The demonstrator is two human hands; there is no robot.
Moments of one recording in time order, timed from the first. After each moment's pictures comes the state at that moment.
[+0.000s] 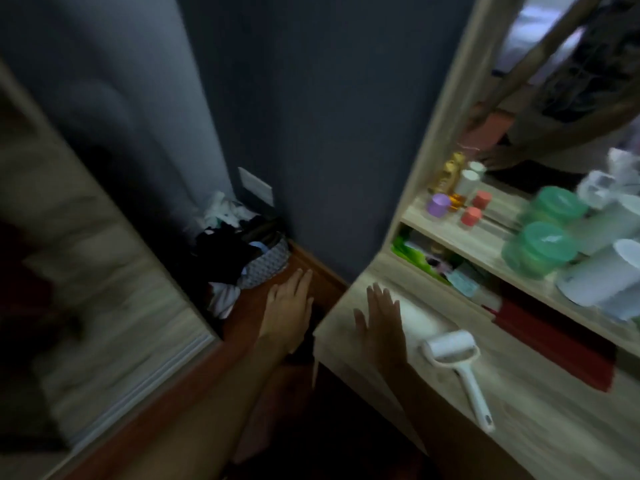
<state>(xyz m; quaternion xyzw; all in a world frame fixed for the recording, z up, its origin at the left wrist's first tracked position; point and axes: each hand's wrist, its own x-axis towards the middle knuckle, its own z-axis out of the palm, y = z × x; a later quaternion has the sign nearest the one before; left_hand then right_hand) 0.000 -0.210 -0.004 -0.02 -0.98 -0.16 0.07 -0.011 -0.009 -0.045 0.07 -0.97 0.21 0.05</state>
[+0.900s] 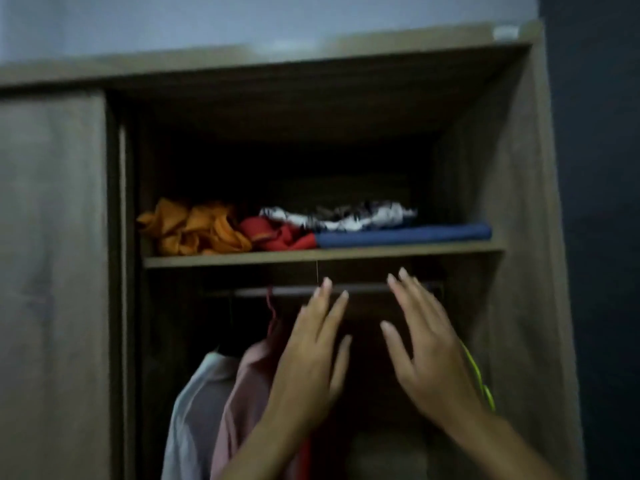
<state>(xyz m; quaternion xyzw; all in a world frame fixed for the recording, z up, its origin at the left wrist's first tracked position) 0.119 -0.754 0.446 0.12 -0.84 0.08 0.53 -0.025 -0.644 0.455 0.57 -0.56 0.47 0.36</state>
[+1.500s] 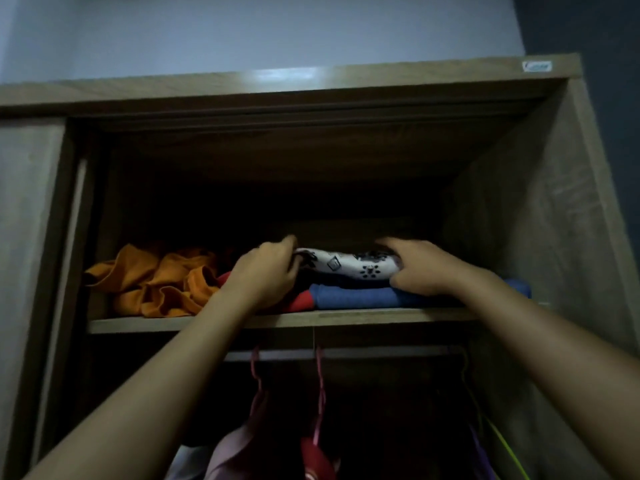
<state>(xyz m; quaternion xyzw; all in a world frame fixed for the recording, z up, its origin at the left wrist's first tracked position) 0.100 -0.850 0.652 0.33 -0.82 0.18 0.43 -0.100 -0.724 0.660 0.56 -0.75 0.25 0.23</state>
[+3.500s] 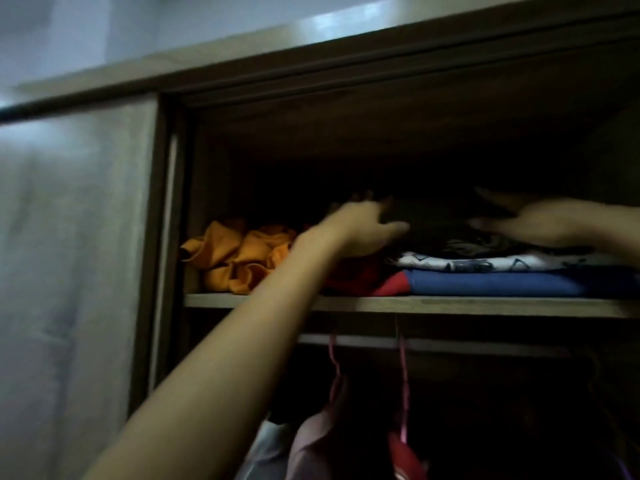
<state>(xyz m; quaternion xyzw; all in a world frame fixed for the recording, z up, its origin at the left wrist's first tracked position) 0.106 -0.854 0.689 0.33 -0.88 0.05 0.33 -0.116 -0.749 0.691 0.55 -0.78 0.26 0.15</state>
